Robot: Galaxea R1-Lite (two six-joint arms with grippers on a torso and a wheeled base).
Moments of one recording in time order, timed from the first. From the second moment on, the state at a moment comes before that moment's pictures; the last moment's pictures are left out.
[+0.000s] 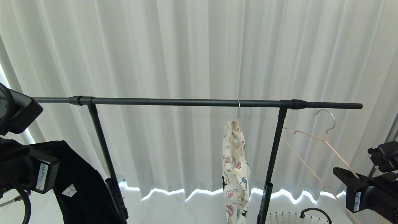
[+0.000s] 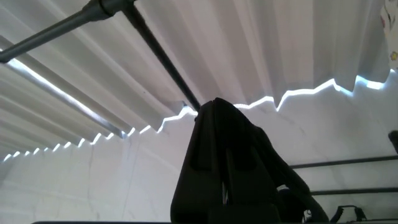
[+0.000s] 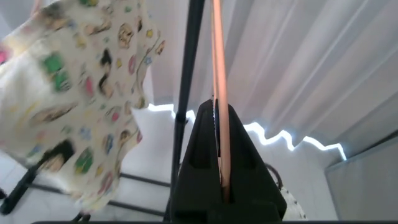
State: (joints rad) left arm -0.38 1.04 -0.75 0.16 0.42 0.28; right arm 0.53 1.20 -0.22 -0.66 -0.29 0.05
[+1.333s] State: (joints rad) left arm -0.38 1.05 -0.75 0.16 0.43 0.28; right arm 0.54 1.20 -0.25 -0.67 -0.29 0.05
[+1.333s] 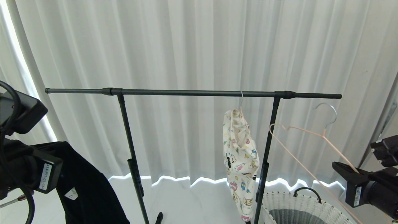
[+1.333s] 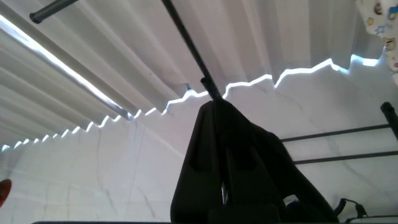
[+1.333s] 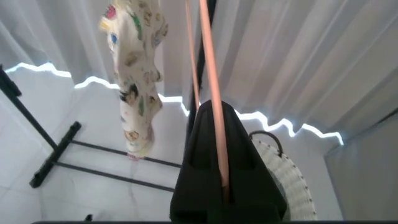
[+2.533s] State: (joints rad) left arm -0.42 1.33 -0.87 0.15 0.49 -0.02; right arm 1.23 1.42 -0.50 -0.66 -0.26 0.32
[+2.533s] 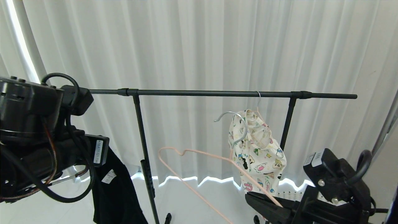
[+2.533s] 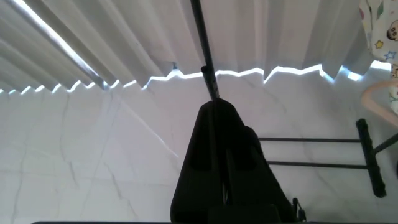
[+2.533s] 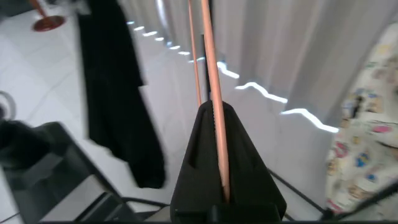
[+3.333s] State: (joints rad) left arm -0.43 1.43 -0.91 0.15 0.49 -0.13; right arm 1.35 1.47 -0.57 -0.67 -0.24 0.32
